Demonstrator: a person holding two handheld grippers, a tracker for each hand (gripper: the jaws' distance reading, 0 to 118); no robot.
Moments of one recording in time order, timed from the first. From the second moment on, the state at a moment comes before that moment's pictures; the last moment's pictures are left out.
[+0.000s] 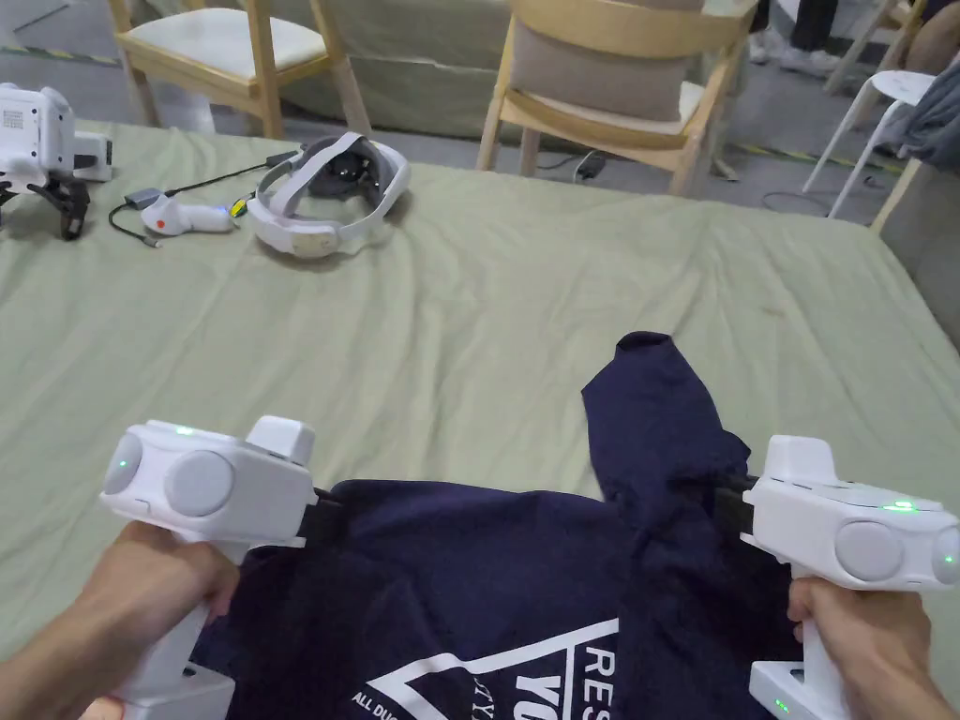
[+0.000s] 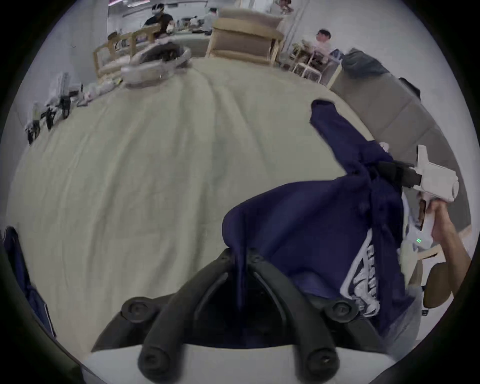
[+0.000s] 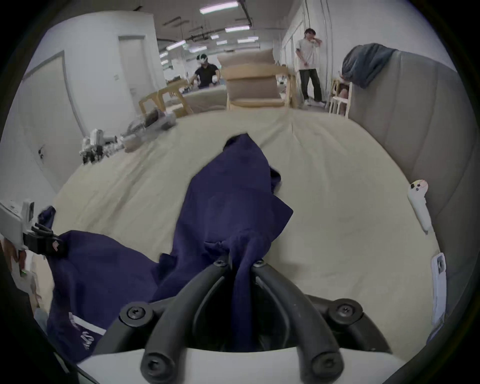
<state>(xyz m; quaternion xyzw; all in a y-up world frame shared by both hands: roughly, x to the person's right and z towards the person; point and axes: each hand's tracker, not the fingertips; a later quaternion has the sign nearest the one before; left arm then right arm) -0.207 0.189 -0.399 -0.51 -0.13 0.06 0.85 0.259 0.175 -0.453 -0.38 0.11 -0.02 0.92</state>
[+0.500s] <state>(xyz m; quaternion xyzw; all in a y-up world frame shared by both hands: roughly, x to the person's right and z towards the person) -0.230 0.435 -0.265 -0.21 -0.13 0.08 0.96 0.272 0.439 -0.339 -0.15 0.15 -0.04 0.98</state>
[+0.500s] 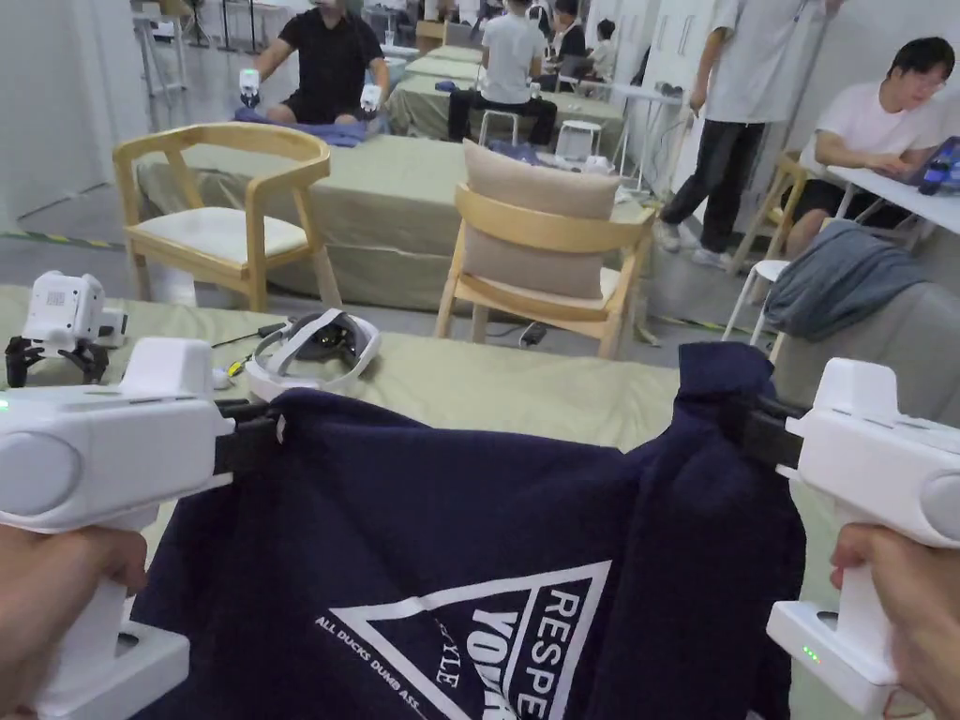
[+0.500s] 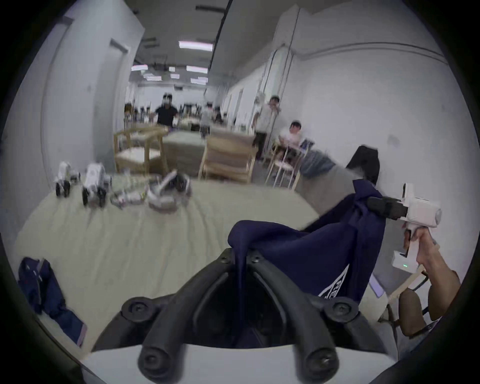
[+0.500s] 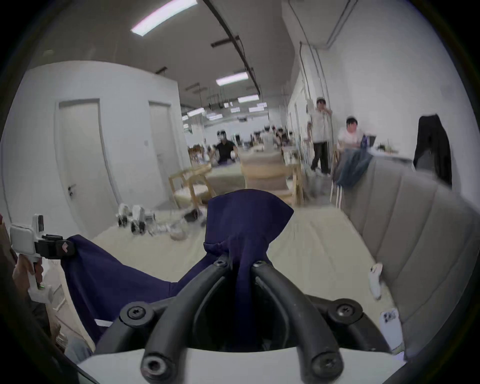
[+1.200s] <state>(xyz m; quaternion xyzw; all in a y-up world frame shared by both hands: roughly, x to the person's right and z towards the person) -0.241 0.736 -0.396 -0.03 -0.03 0.02 1.00 0.218 0.751 -0.430 0.02 0.11 0.00 0.99</state>
